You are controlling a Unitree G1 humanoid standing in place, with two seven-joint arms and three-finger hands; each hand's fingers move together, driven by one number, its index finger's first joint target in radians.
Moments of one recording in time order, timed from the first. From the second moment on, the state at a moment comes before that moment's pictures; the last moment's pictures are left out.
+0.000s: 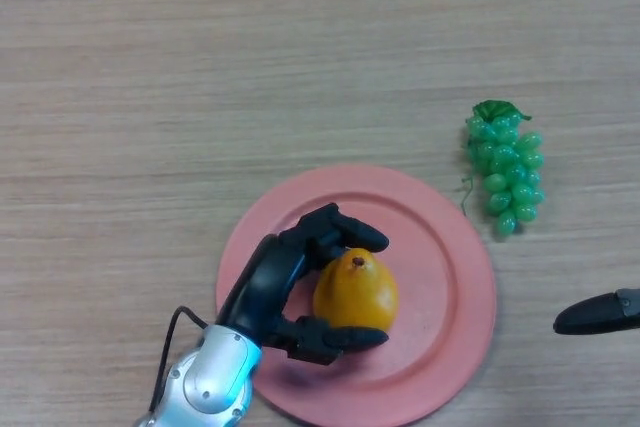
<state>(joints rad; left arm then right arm) -0.17 0.19 -0.42 0.21 0.06 -0.09 0.07 0.10 -0.23 -0.26 -0.73 0.13 0.29 0.29</state>
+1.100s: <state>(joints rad) -0.05 0.27 0.25 -0.56 -0.39 0.44 -0.08 -0.03 -0.26 -0.14 -0.72 0.10 0.41 0.27</state>
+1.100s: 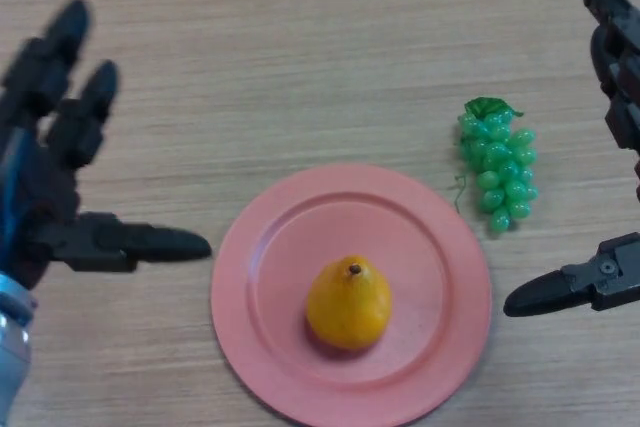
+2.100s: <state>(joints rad) -0.10 0.27 0.17 -0.54 -0.29 0.39 -0.07 -0.01 -0.27 -0.15 -0.73 0.13 0.41 0.26</state>
